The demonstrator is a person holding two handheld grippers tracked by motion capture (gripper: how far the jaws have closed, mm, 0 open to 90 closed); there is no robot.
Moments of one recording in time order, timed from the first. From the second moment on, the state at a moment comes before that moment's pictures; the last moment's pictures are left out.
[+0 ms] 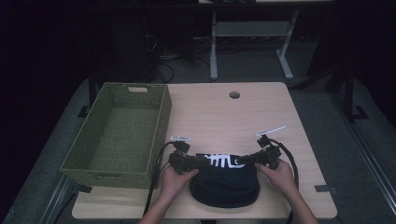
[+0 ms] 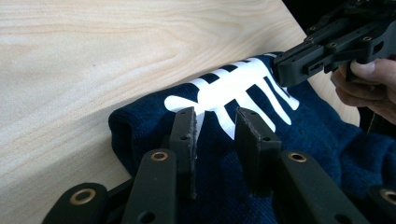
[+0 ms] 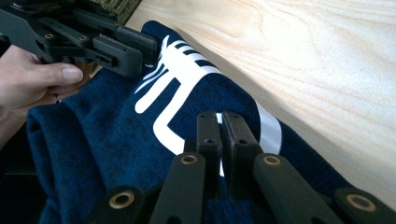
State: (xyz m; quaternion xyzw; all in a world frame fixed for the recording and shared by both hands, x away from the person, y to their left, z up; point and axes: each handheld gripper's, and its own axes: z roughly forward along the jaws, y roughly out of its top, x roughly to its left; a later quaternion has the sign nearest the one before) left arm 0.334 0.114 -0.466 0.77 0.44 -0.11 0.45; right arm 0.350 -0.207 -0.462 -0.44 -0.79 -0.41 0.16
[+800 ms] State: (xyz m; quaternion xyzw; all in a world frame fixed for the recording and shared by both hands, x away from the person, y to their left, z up) left arm 0.278 0.120 -0.452 0.77 0.38 -0.18 0.48; right arm 0.275 -0.205 -0.451 -0.38 -0.80 -0.43 0.19
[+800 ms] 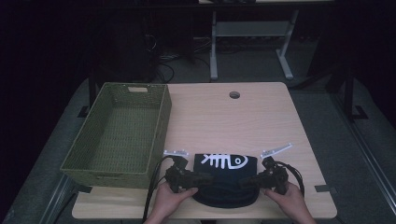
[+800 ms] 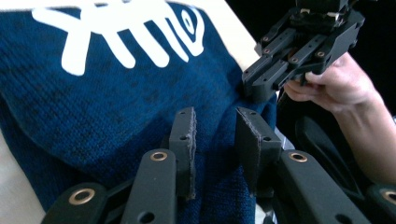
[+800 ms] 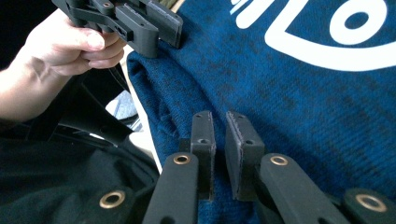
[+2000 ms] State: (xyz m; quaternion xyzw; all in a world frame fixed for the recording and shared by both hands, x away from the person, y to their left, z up) left arm 0.255 0.108 -0.464 0.82 0.34 -0.13 0.45; right arm 0.270 -0.187 -0.466 -0.35 -0.81 -0.41 0.21
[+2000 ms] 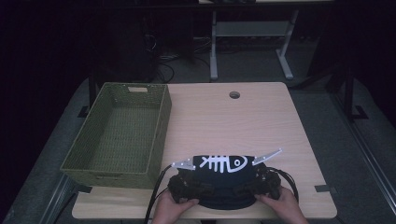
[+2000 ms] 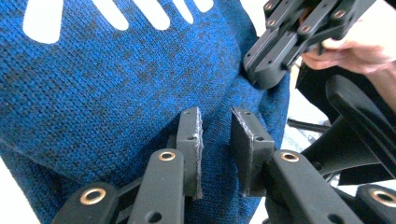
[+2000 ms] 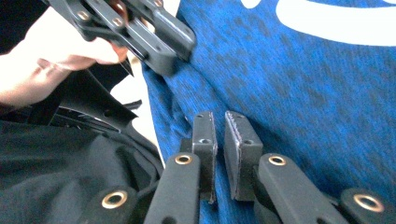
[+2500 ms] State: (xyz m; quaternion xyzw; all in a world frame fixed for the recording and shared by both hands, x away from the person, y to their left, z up) left arm 0.254 0.111 -0.469 0.81 0.34 -0.12 0.45; right arm 0.297 -0.164 -0.446 -0.34 -0.83 -0.41 0.20
